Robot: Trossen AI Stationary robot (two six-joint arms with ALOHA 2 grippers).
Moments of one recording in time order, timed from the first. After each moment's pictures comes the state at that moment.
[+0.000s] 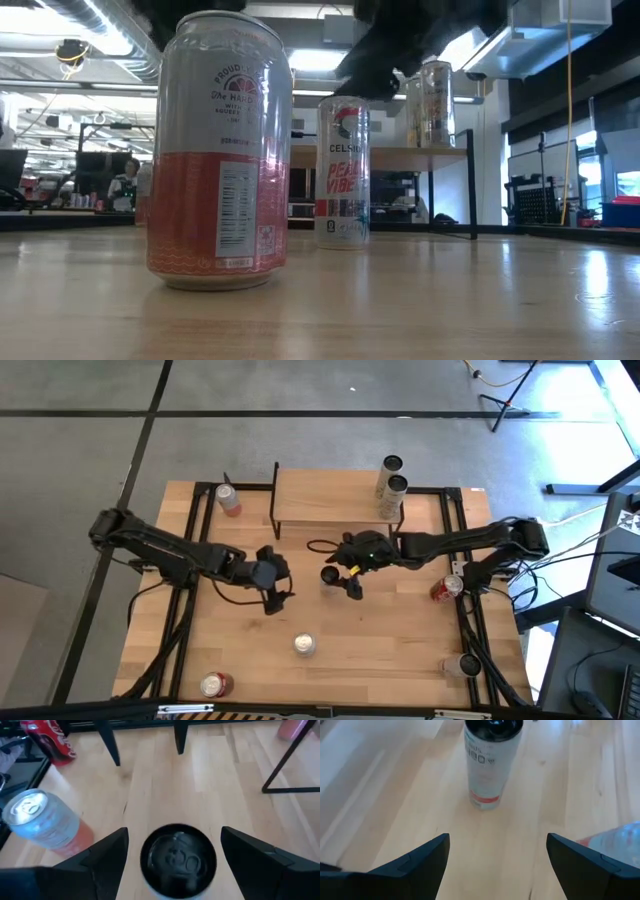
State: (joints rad) left arm -0.23 1.31 0.94 -0.48 -0.30 -0.43; right arm 0.01 1.54 1.05 -0.08 -0.12 0.05
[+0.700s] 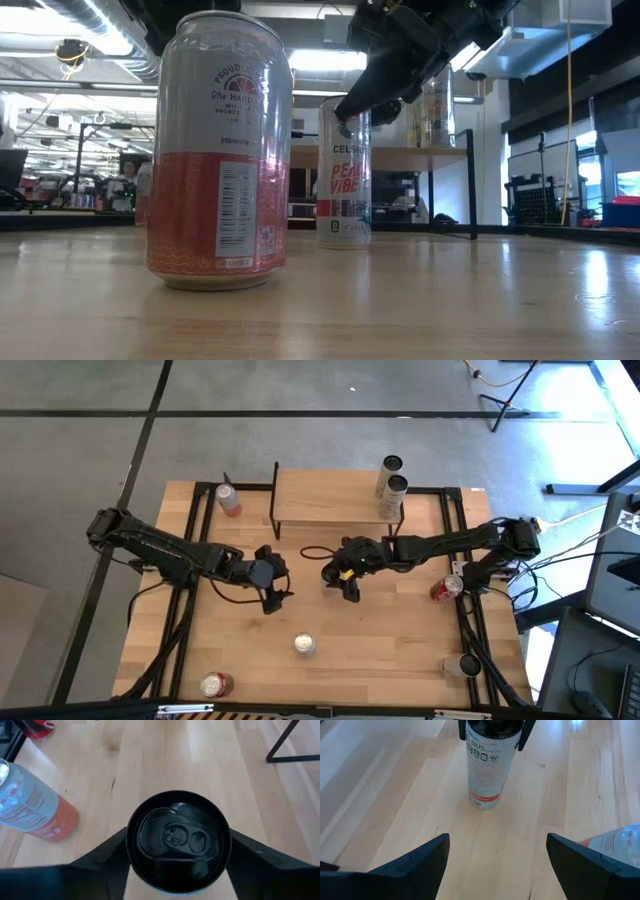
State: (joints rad) left arm -0.23 1.29 0.91 -0.45 -0.30 -0.44; right arm 0.01 1.61 1.05 -0.14 -0.08 0.06
